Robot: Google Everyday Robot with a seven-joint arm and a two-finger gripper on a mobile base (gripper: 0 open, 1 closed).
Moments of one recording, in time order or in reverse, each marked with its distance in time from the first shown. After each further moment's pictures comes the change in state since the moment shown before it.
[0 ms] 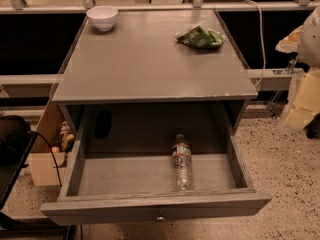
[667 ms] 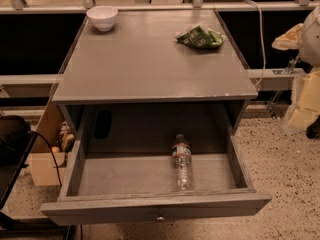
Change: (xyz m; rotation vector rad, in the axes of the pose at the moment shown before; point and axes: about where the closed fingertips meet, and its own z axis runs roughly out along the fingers) arm -0.003 -0.002 -0.001 0.006 -0.026 -0.080
